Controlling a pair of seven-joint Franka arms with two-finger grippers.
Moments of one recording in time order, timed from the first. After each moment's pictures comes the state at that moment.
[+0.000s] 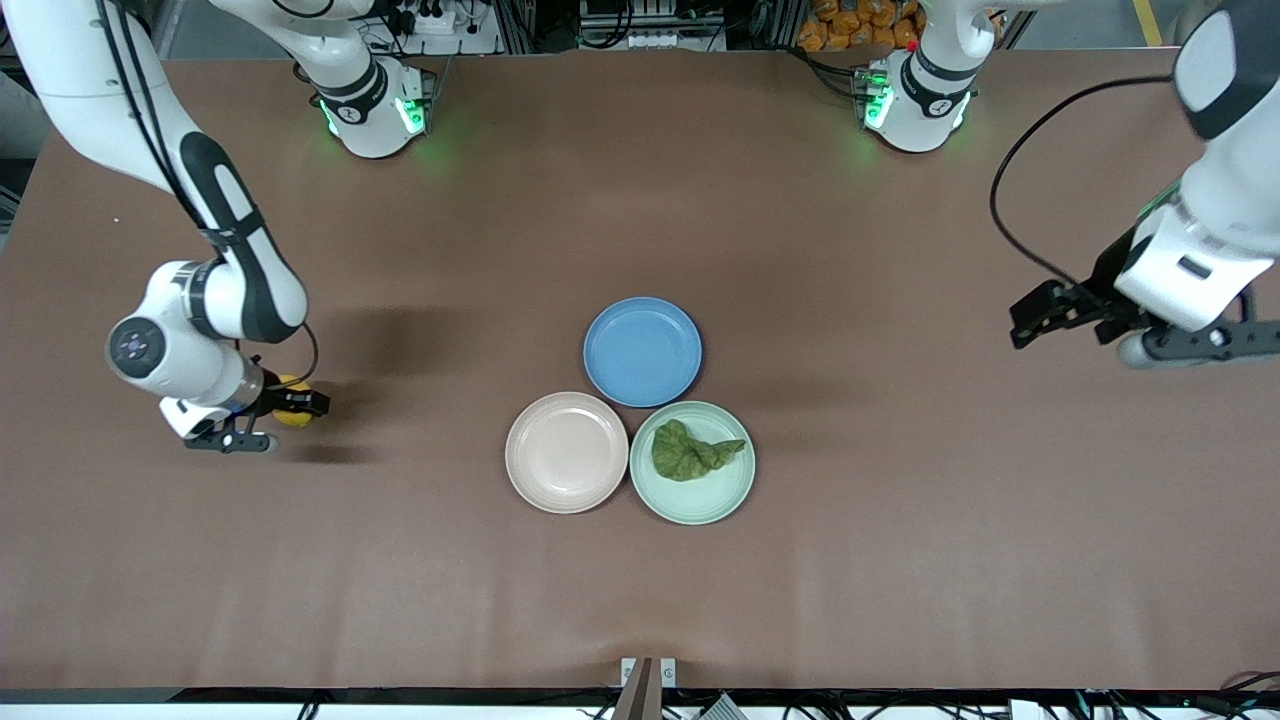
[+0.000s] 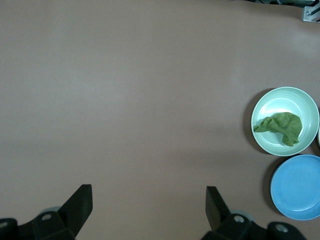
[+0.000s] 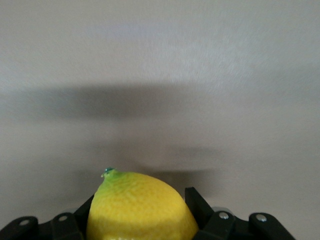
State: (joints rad) left arm -0.07 0.09 -0.08 -1.58 -0.01 1.77 -0.21; right arm -0.06 0.50 -0.03 -1.99 0.00 2.42 -0.03
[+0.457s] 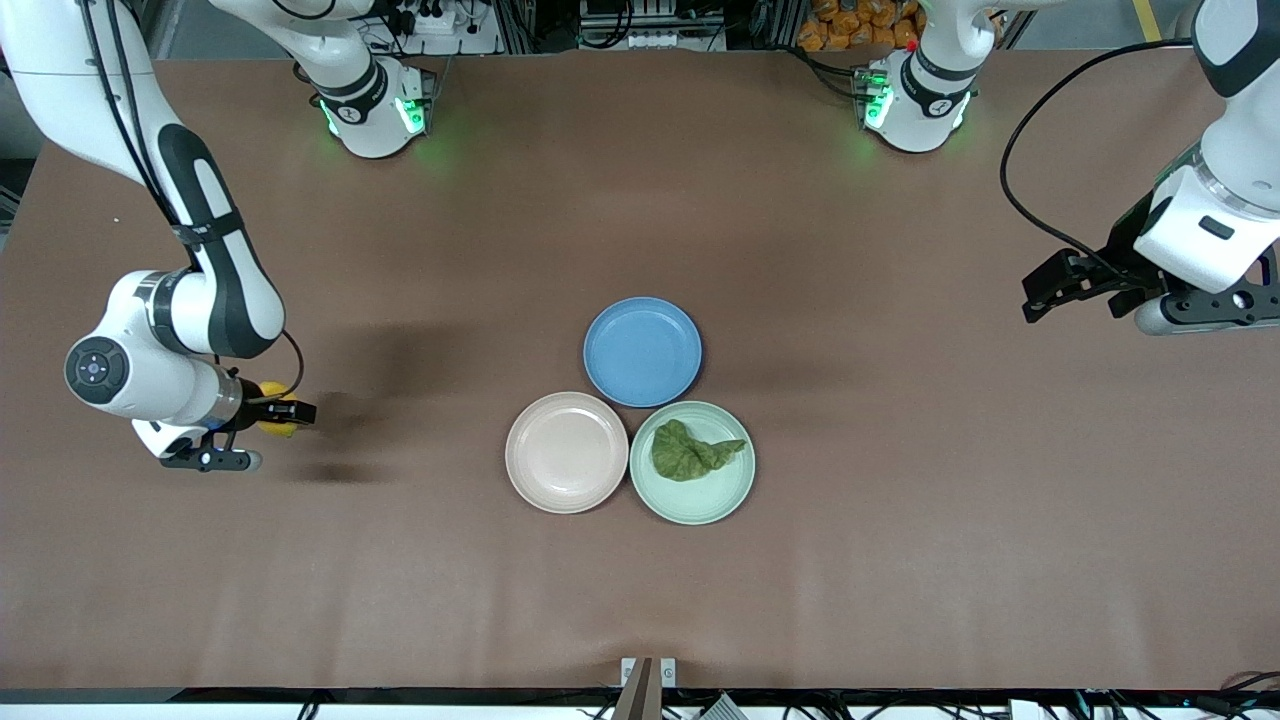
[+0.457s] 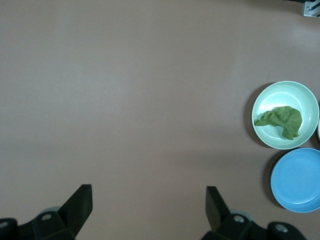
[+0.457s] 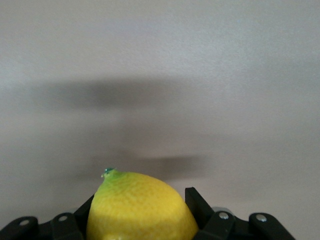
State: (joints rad) left arm -0.07 0.04 -0.08 -1.61 -0.01 1.75 -0.21; right arm -0.04 0.50 -0.02 -1.86 0.01 2.26 -0.01
